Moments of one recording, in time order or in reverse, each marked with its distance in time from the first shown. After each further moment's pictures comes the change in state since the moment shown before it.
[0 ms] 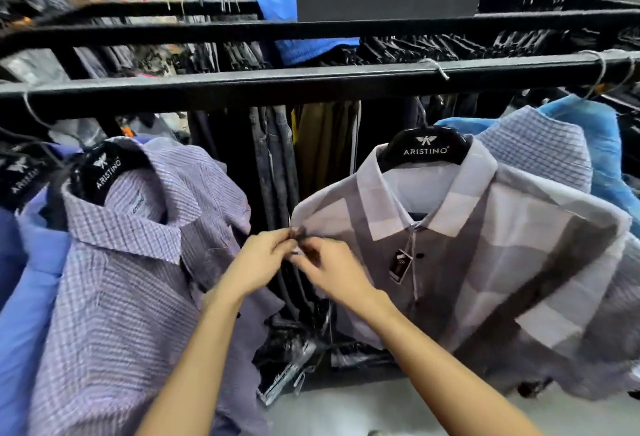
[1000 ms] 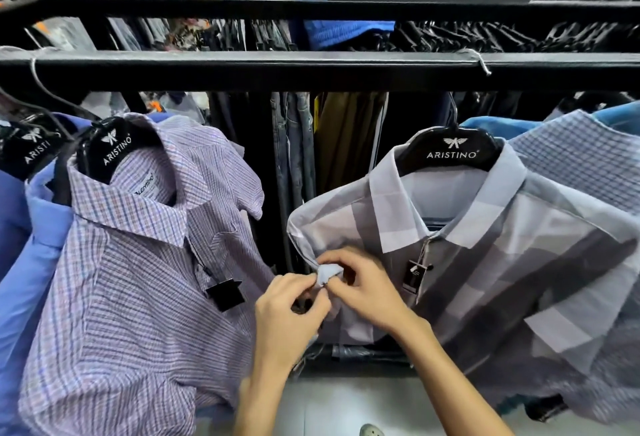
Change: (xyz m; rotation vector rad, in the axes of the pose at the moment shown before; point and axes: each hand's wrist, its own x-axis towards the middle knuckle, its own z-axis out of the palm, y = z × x) left_hand -0.086 0.045 0.084 -0.103 0.625 0.006; right_hand -0.034 0.029 -0.027 0.298 -0.079 -0.123
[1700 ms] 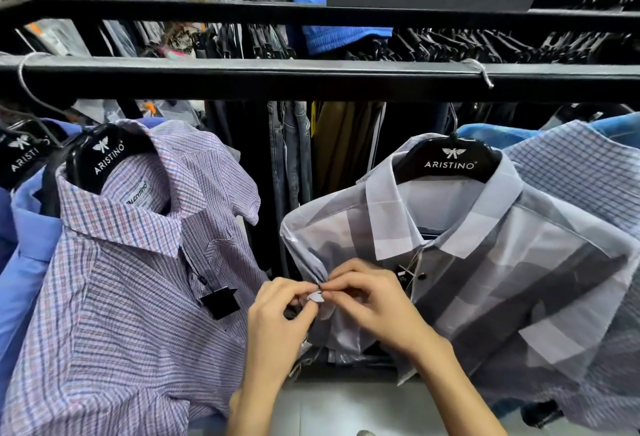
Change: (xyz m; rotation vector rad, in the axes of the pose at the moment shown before) left_hand 0.006 0.001 -0.008 -0.043 -0.043 -0.022; right_hand -0.013 -0.008 -0.016 0.005 -0.013 -0.131
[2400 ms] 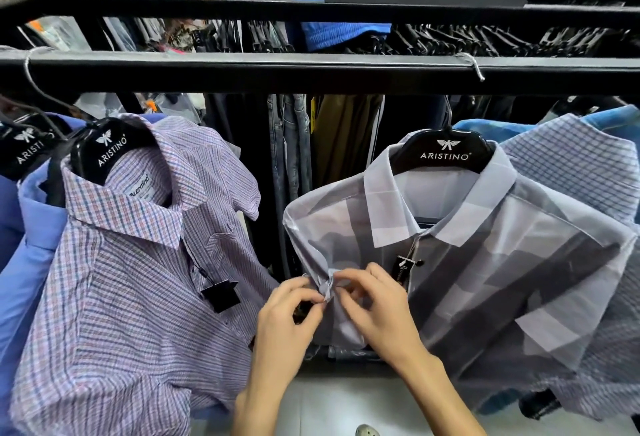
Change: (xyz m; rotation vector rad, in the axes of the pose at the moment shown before) left_hand -0.017 -0.007 0.009 0.035 -0.083 -0.058; right_hand -0.030 0.005 0.020 -0.168 0.266 0.049
